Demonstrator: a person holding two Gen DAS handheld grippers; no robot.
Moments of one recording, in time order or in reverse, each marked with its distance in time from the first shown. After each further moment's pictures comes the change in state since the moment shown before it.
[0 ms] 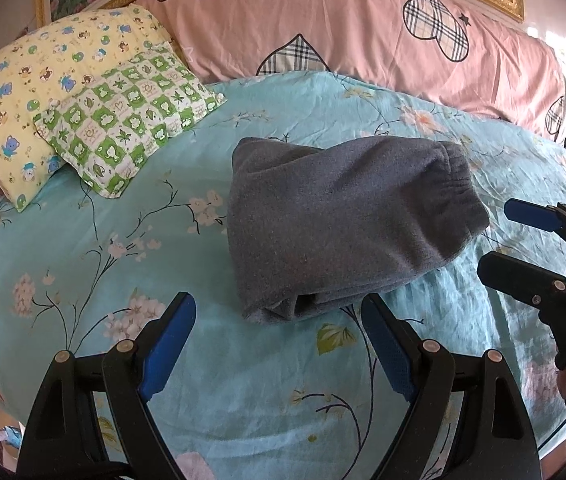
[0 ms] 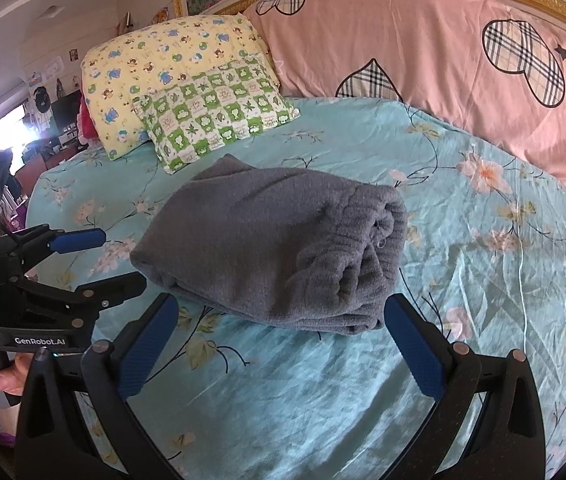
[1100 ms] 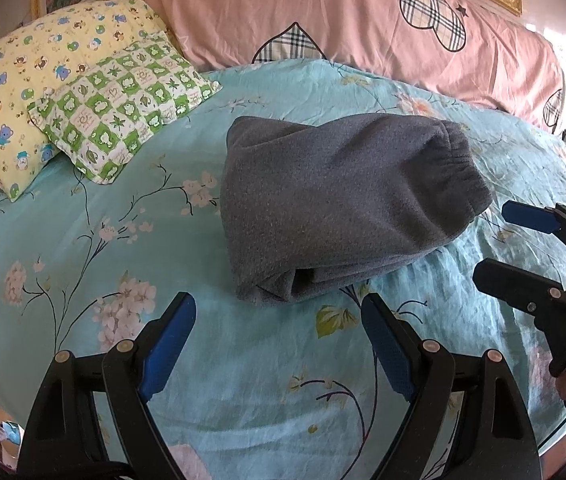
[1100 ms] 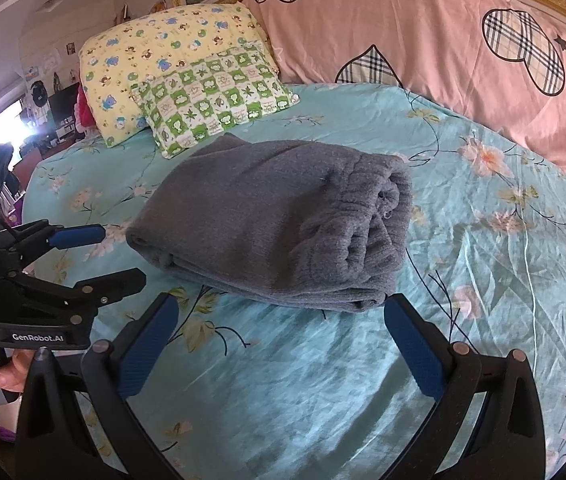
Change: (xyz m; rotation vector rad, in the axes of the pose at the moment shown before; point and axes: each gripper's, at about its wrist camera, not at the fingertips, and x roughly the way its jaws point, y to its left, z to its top) left arm 0.007 -0.004 -0.011 0.000 0.027 -0.012; right arm 0.007 0.002 -0.015 0.004 0.035 -0.005
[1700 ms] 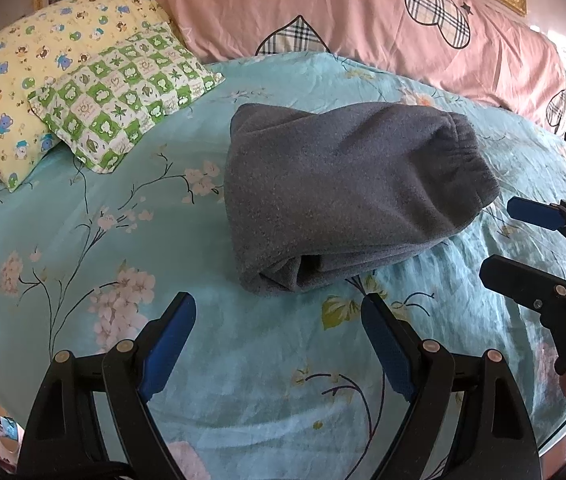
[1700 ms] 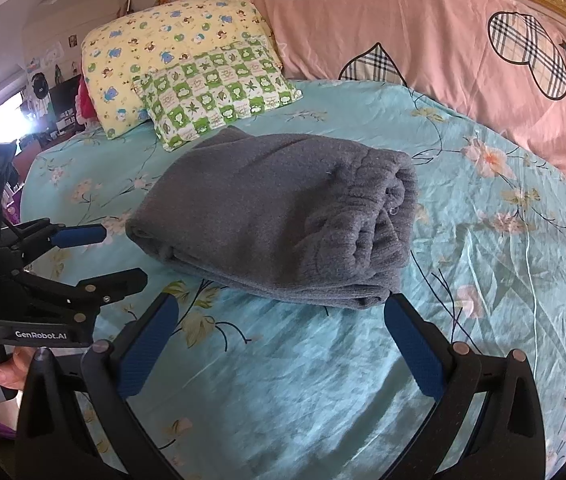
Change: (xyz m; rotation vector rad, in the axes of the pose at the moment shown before) left arm 0.005 0.002 -0.005 -0.014 0.017 0.000; right arm 0.003 0.004 -0.002 -0.019 0.014 -0.008
